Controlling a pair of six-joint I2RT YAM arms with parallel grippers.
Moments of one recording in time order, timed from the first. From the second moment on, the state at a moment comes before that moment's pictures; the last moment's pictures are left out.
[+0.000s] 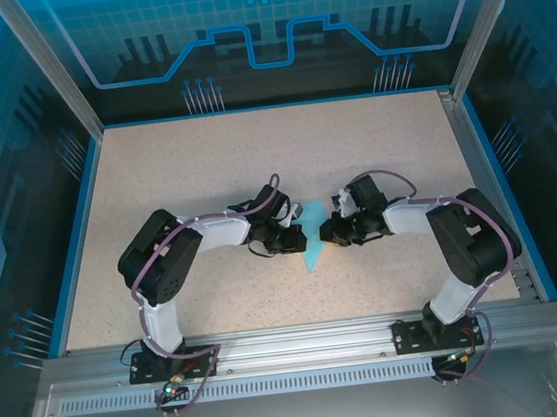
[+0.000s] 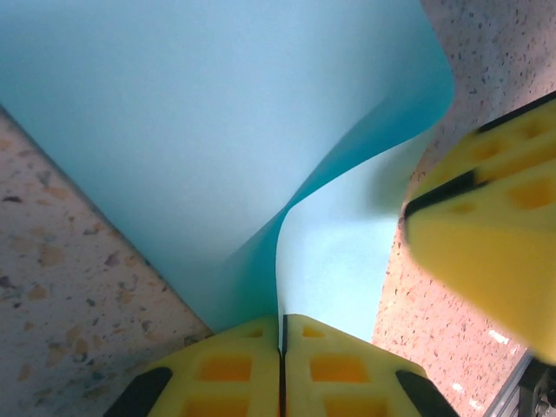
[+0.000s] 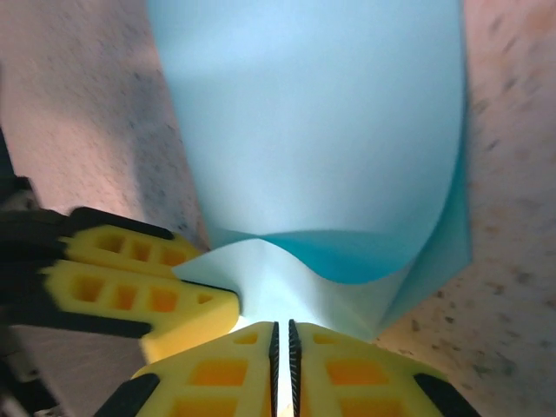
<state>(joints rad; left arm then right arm) -0.65 1.91 1.04 -0.23 0.50 -0.56 0.36 1.65 0.71 -0.10 -0.63 0.66</state>
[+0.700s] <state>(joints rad) -0.65 1.91 1.05 -0.24 0.50 -0.55 0.31 1.76 0.77 -0.10 -0.65 0.60</state>
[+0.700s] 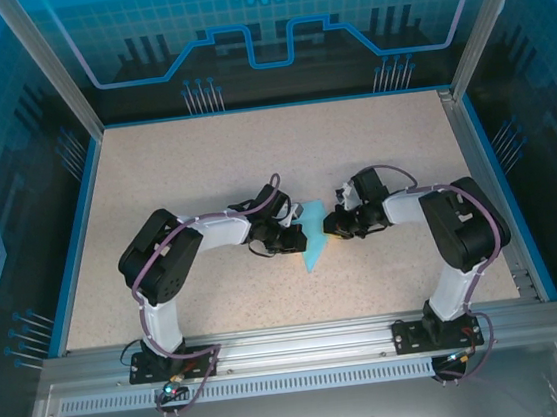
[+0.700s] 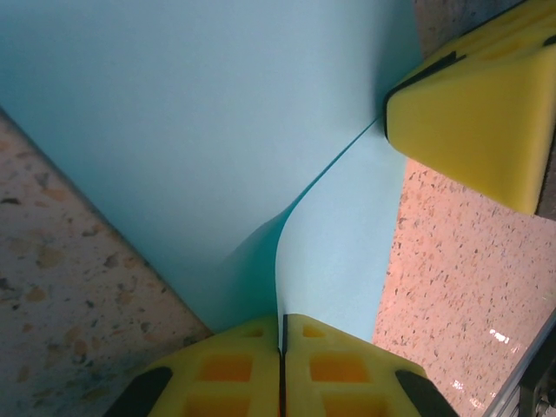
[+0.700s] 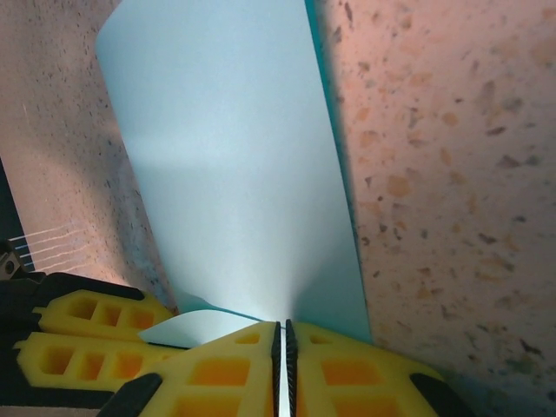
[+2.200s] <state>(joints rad) -0.65 1.91 1.07 -0.28 0.49 -0.50 0.33 1.69 0.82 -0.15 -0.65 0.55</state>
